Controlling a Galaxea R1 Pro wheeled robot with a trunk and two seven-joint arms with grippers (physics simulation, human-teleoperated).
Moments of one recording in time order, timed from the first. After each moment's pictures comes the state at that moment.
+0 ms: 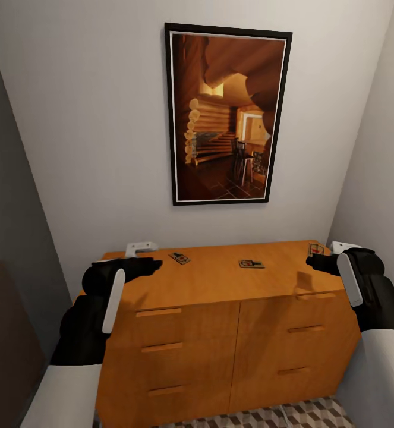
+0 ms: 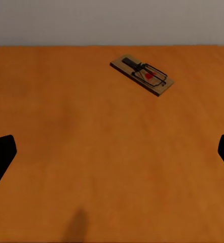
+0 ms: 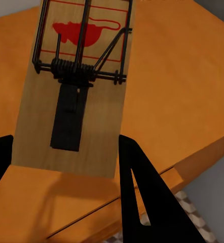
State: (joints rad) left arm -0.65 -0.14 0.00 -1.50 0.01 1.04 0.00; right arm -0.80 -0.26 -0.15 -1.21 -0.25 1.04 -0.22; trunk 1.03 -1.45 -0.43
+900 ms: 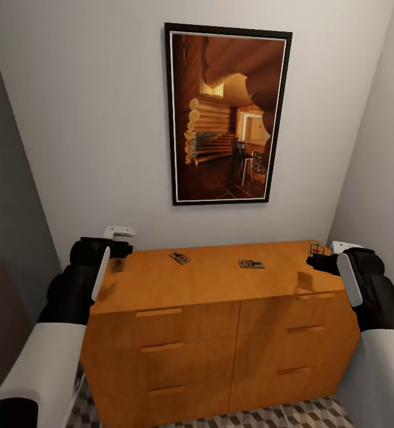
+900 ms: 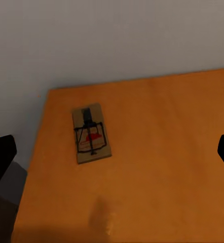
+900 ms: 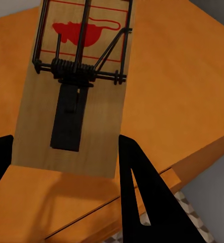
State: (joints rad) left arm -0.84 0.00 0.01 -1.31 -0.17 1.04 0.00; right arm -0.80 -0.26 -0.15 -1.21 -0.25 1.04 -0.23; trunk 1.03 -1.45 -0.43
